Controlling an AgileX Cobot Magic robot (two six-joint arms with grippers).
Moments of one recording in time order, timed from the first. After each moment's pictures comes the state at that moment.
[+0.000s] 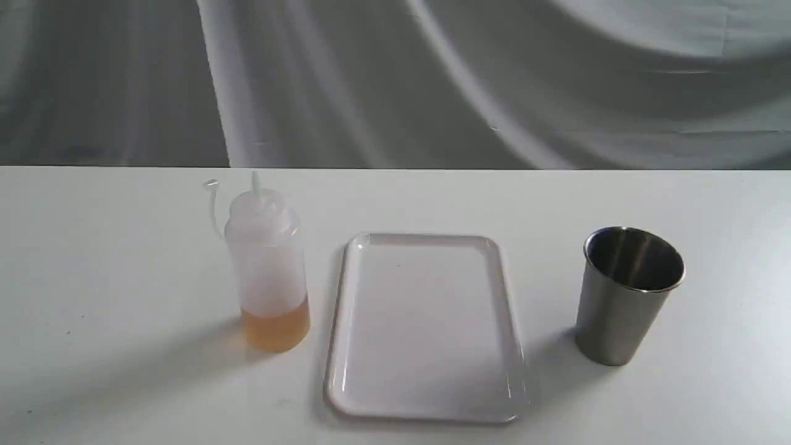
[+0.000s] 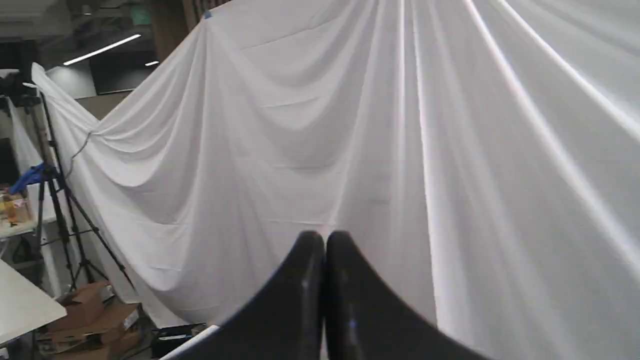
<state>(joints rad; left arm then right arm) 0.00 0.00 0.00 0.04 0.27 0.06 -0.14 0.79 -1.19 1.13 0.67 -0.73</state>
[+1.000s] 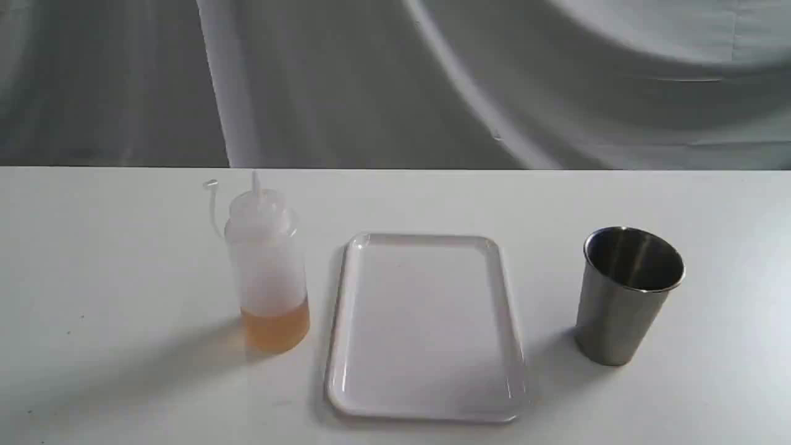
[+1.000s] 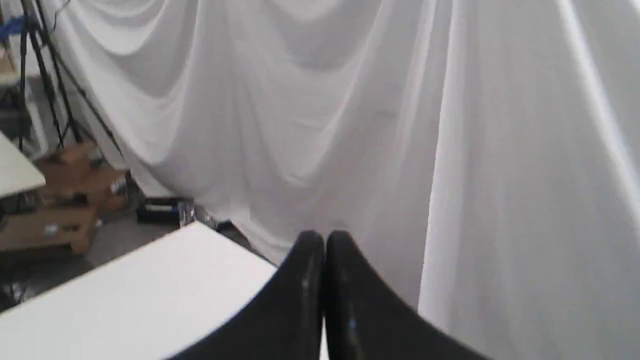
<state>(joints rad) 0.00 0.00 0.00 0.04 0.27 0.06 0.46 1.26 -1.62 0.19 0.55 -0.15</state>
